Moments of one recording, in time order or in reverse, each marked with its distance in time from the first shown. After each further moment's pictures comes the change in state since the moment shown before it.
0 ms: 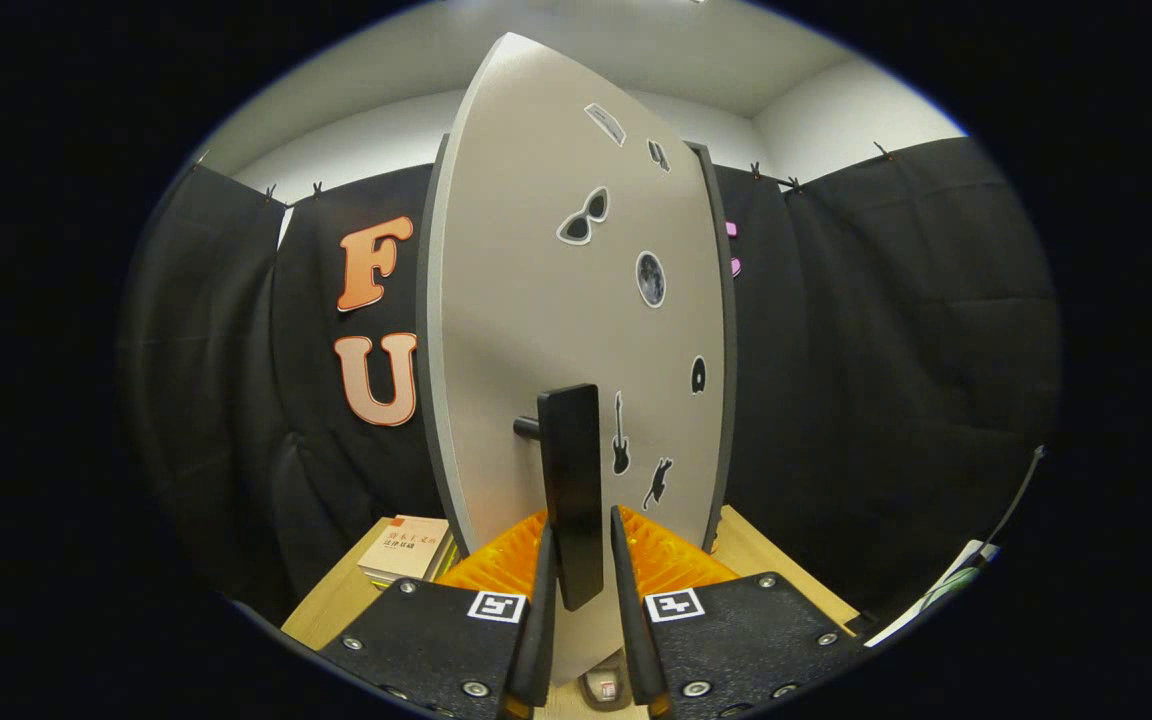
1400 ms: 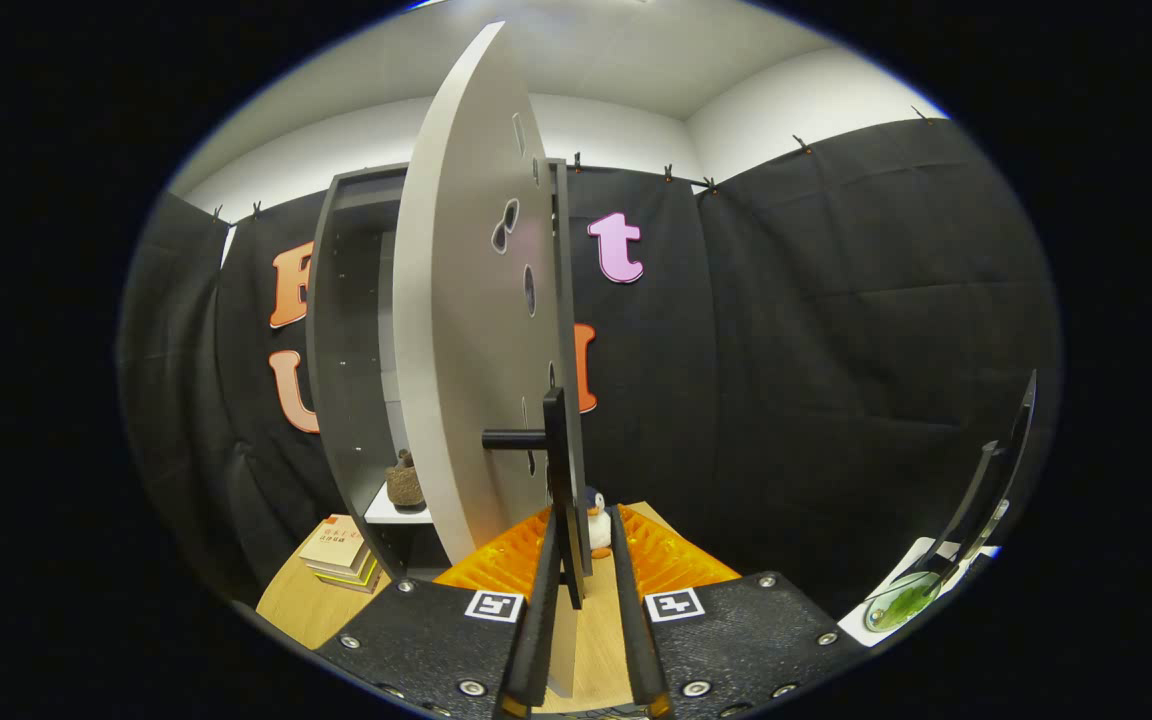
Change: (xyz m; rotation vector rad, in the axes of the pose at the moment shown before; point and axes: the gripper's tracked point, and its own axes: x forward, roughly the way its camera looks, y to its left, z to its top) arm -0.042 -0.160 -0.001 0.049 -0.019 -0.152
